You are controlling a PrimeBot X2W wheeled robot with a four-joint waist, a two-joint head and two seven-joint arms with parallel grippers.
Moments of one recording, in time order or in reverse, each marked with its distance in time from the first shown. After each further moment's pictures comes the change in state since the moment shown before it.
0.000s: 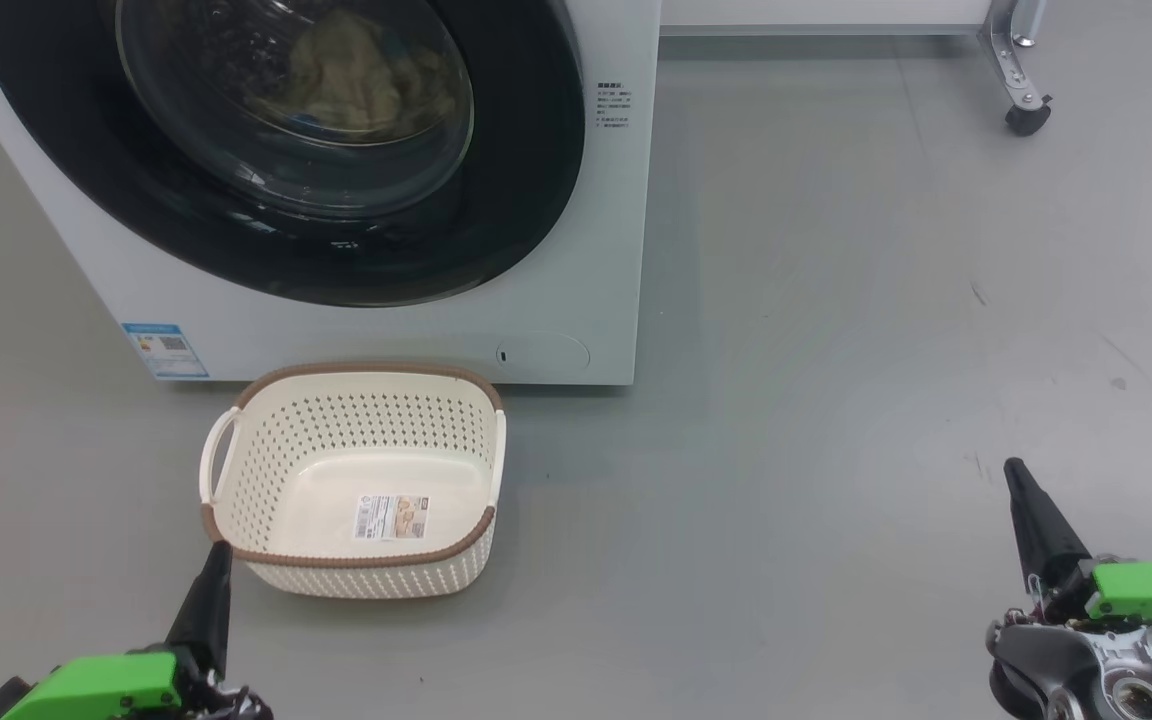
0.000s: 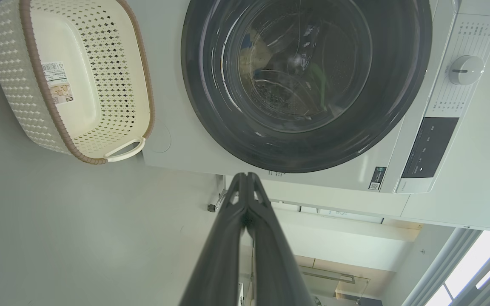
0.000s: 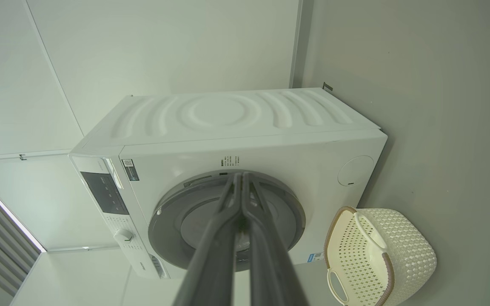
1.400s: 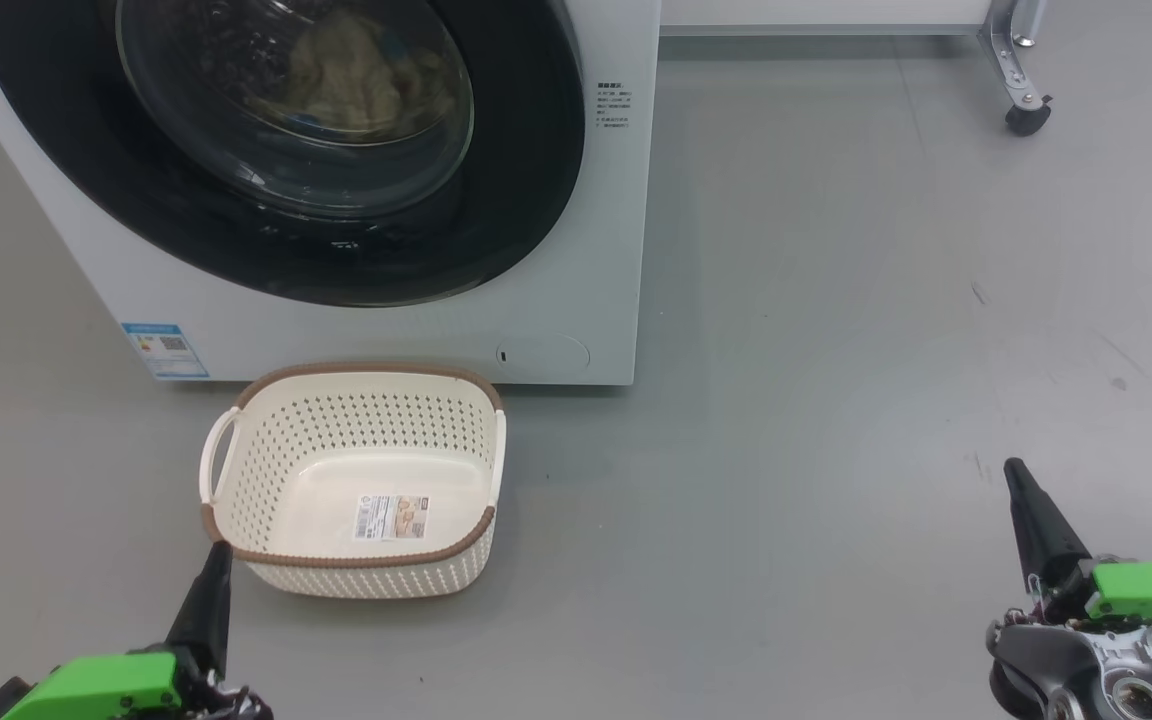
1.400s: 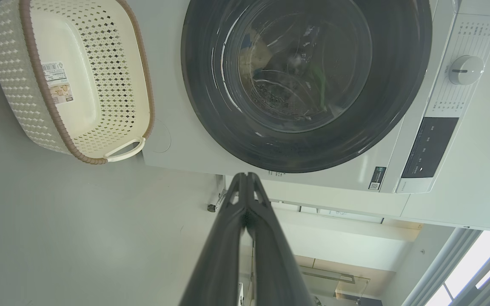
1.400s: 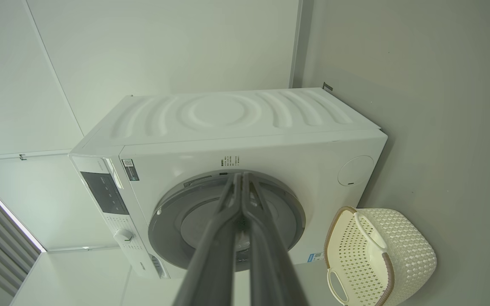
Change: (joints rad) left arm 0.000 0.000 0.000 0.000 0.000 0.000 0.000; right arm 0.000 0.000 0.000 0.000 0.000 0.000 0.000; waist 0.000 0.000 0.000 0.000
